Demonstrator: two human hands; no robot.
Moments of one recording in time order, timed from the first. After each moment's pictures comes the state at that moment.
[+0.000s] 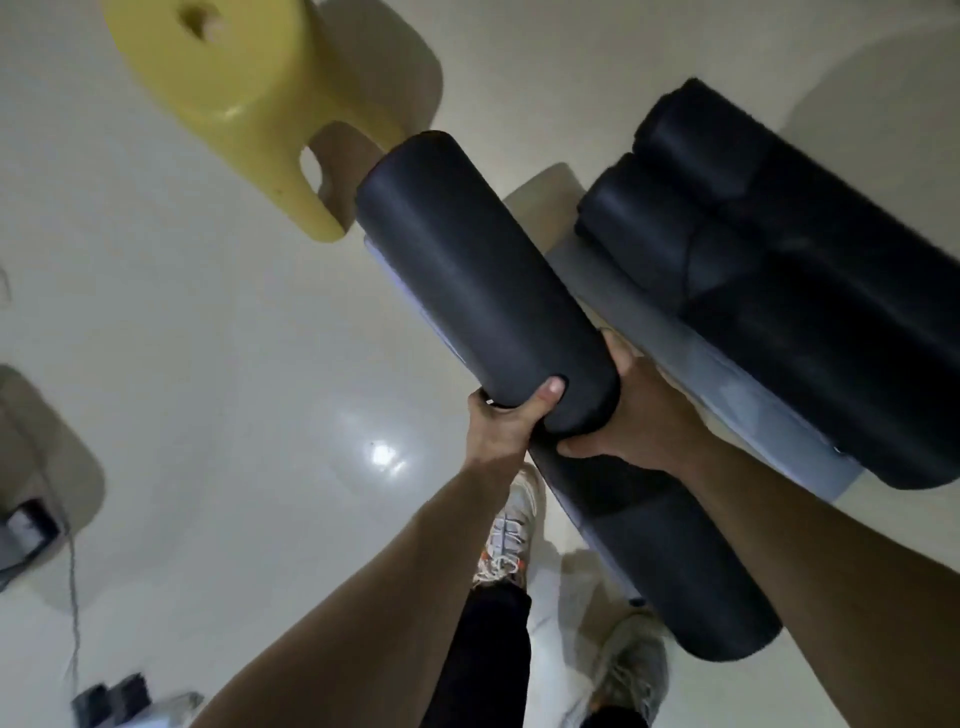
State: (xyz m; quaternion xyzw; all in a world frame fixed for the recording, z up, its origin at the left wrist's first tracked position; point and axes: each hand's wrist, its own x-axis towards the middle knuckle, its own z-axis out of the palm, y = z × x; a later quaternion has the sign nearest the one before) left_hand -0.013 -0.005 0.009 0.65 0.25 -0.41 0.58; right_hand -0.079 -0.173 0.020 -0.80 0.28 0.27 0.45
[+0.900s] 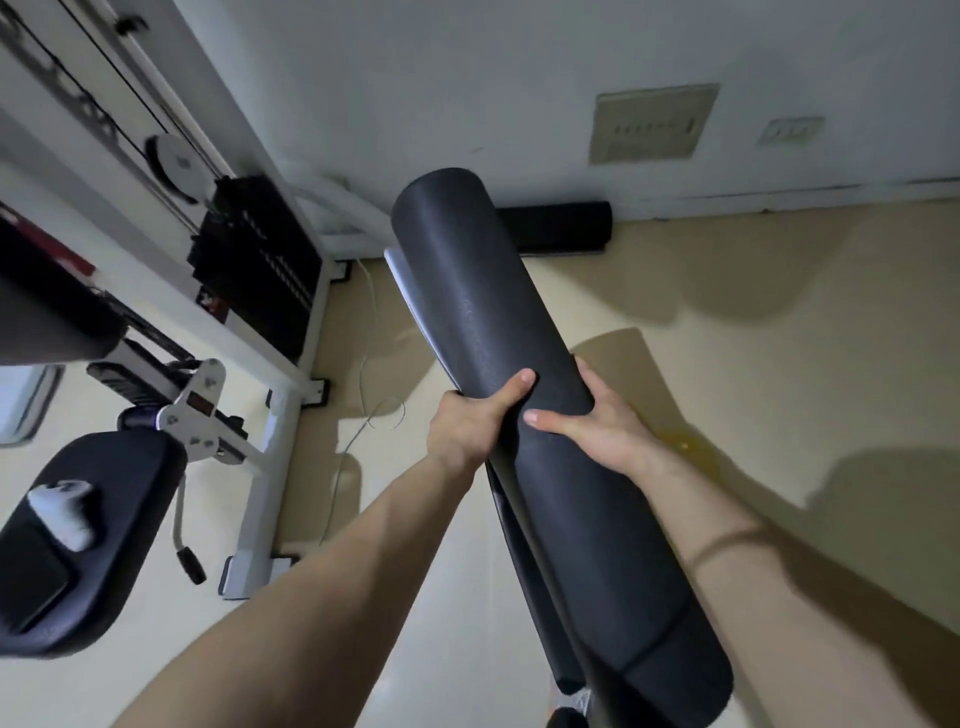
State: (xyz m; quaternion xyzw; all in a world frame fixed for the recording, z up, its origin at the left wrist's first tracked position) left_hand 0.511 0.380 0.459 0.70 0.36 -0.12 0.60; right_hand 0.547 0.202 0.446 -0.79 0.01 0.28 0.54
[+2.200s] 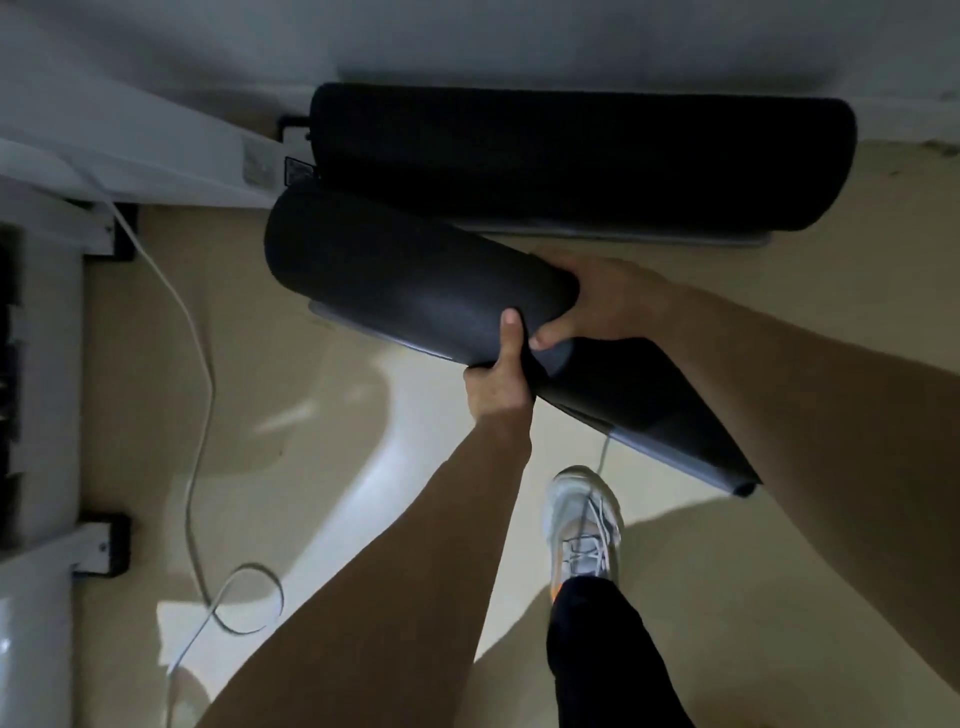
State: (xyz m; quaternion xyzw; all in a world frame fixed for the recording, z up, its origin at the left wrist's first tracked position) left_hand 1.194 0.471 -0.054 0.42 0.61 -0.07 0.67; right_hand 1.326 0.381 -0.053 -0.83 -0.18 0.46 0.26
